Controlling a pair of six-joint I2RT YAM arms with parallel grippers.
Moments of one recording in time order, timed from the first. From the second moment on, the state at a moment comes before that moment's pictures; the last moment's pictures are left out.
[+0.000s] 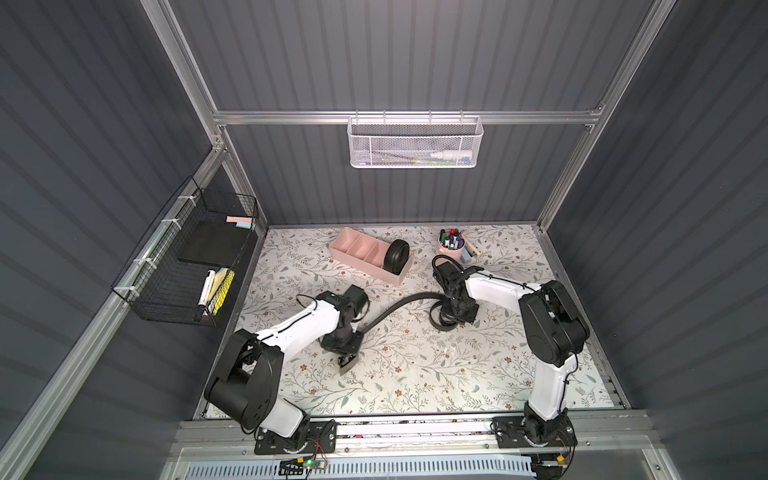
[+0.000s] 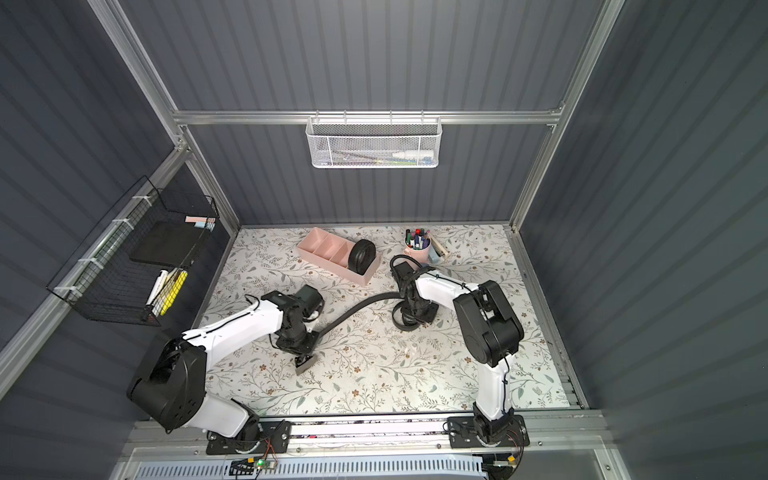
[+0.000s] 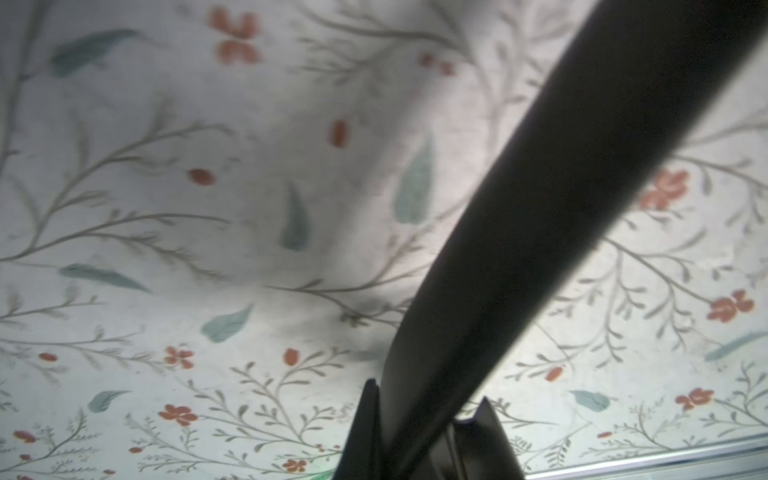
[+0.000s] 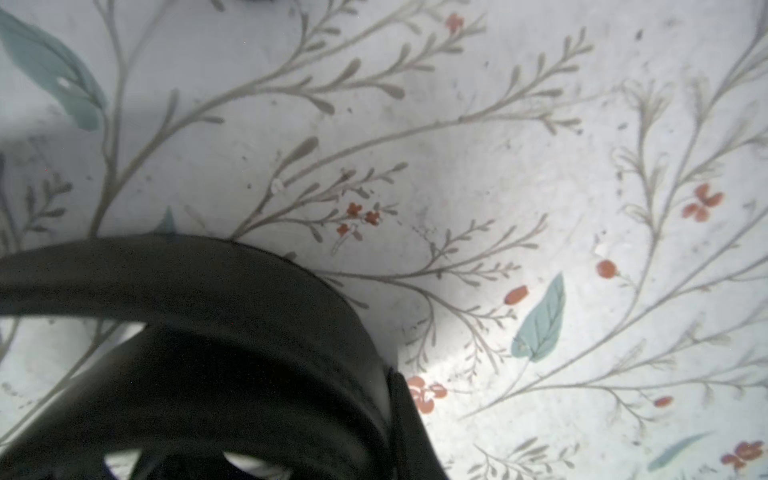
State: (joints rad) left arm -0.59 1.52 0.93 -0.99 0.01 -0.23; right arm 0.52 1.95 1.30 -0.90 0.14 0.99
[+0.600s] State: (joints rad) left arm -1.11 1.95 1.30 -0.73 0.25 -0.30; right arm 0.49 2.24 1.76 -1.03 -0.02 0.80
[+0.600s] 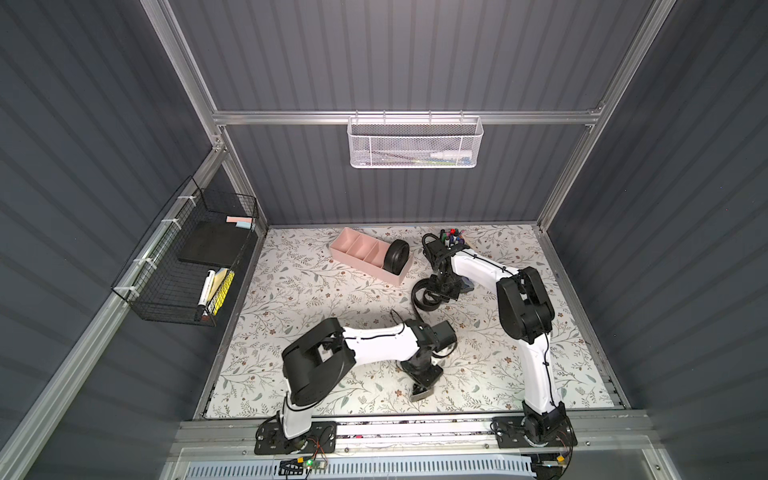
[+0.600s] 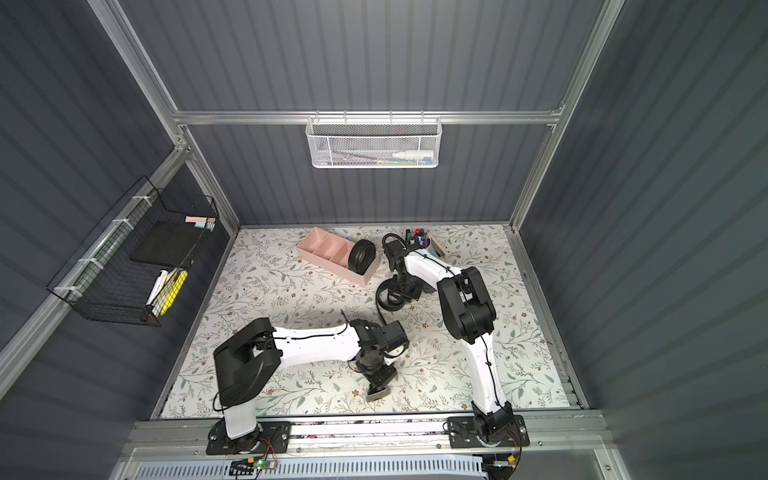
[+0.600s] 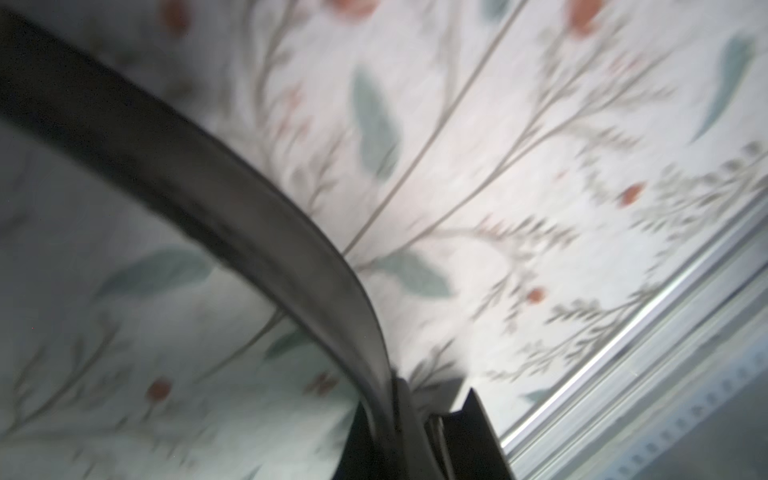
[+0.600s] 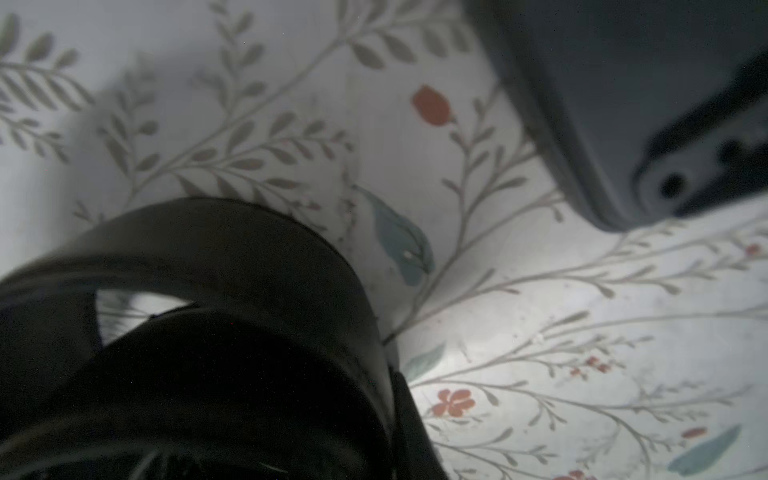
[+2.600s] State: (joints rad) left arm -0.39 2.00 1.23 -0.13 0.53 -0.42; right arm 0.59 2.27 1.79 -0.95 -0.11 0.67
